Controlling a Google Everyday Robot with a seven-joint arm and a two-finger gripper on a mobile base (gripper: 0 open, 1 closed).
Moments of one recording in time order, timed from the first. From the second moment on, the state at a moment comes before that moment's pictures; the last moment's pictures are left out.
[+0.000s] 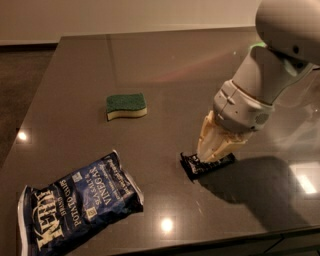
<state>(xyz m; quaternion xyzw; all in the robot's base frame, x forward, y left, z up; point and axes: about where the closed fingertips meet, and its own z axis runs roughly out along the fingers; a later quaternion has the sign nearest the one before) 0.406 -0.101 0.872 -0.82 0.53 0.18 0.12</state>
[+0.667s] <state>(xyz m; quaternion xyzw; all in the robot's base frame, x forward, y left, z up) 0.446 -0.063 0.915 -0.79 0.56 0.18 0.16</state>
